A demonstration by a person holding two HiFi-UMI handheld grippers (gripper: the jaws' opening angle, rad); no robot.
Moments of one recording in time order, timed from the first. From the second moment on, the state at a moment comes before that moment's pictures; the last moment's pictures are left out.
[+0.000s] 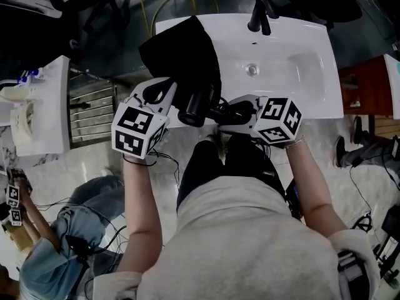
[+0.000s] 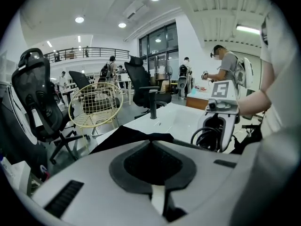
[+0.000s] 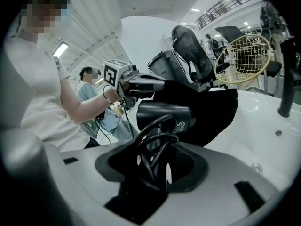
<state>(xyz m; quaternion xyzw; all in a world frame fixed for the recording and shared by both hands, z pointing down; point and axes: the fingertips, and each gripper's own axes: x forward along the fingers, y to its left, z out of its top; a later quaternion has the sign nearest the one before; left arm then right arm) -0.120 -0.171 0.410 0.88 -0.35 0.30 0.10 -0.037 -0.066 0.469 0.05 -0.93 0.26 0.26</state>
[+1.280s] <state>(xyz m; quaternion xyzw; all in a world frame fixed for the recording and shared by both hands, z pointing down) -0.068 -0.148 0.384 0.92 -0.29 0.22 0.13 -0.048 -0.145 0.472 0.26 -0.88 0.27 0.28</state>
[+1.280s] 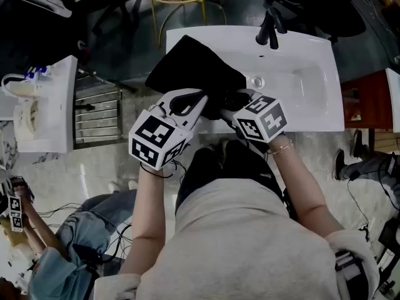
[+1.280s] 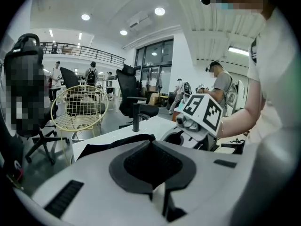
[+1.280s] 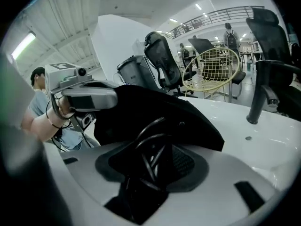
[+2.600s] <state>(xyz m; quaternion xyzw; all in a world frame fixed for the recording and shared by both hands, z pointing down) -0.104 -0.130 0.416 0.91 -0.30 0.20 0.21 -0.111 -0.200 0.521 0.34 -0.84 0.33 0.26</state>
